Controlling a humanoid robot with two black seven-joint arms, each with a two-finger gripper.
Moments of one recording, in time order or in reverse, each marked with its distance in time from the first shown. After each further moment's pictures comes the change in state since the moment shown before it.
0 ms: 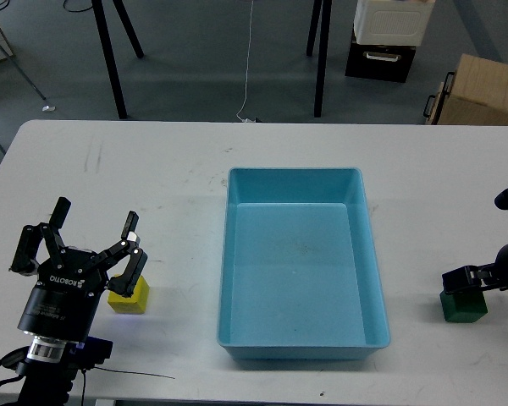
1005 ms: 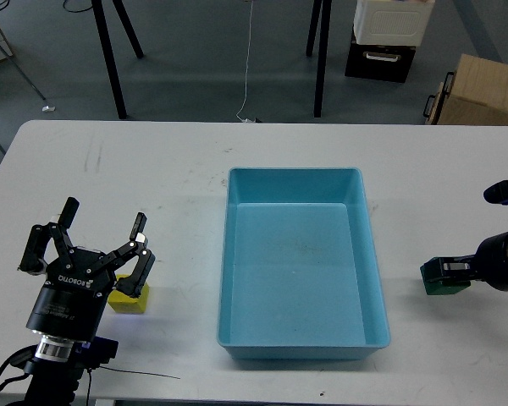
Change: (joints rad) left arm -0.008 -0.022 0.007 0.012 0.032 0.002 0.000; right arm -0.003 -0.035 0.120 0.093 0.027 -0.071 0.002
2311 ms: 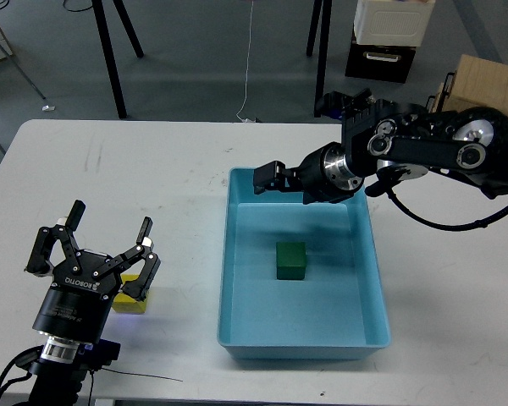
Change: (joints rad) left arm 0.000 -0.018 0.000 0.017 0.053 0.001 0.001; right arm 0.150 0.732 0.128 -0.624 0.508 -0.022 0.001
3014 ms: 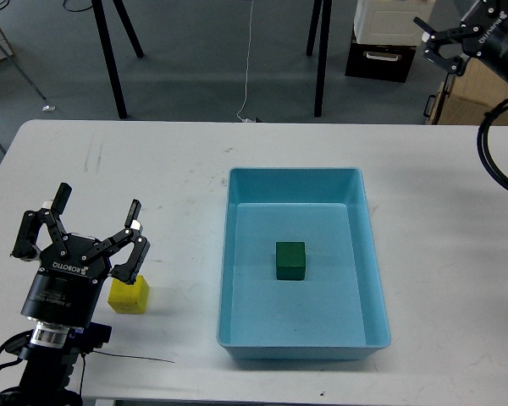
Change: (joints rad) left arm -0.053 0.006 -0.054 0.001 -0.007 -0.010 0.006; right arm -0.790 -0.204 1.503 -0.167 0.448 0.110 0.080
